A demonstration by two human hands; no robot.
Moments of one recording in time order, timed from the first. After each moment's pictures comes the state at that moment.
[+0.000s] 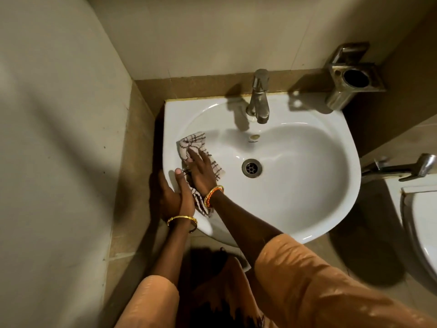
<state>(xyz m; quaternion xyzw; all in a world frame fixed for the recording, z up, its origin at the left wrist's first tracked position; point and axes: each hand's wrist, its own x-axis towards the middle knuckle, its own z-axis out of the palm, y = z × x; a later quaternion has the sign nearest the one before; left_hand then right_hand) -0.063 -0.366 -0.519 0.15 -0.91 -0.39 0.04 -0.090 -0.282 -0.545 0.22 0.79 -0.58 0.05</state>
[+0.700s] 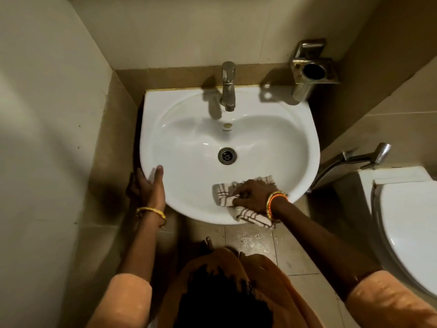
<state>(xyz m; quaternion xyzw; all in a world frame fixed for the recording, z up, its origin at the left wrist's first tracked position) -0.024 -0.369 -0.502 0.23 -0.84 -0.48 -0.10 0.079 -0.120 -0.498 0.11 0.92 -0.25 0.28</state>
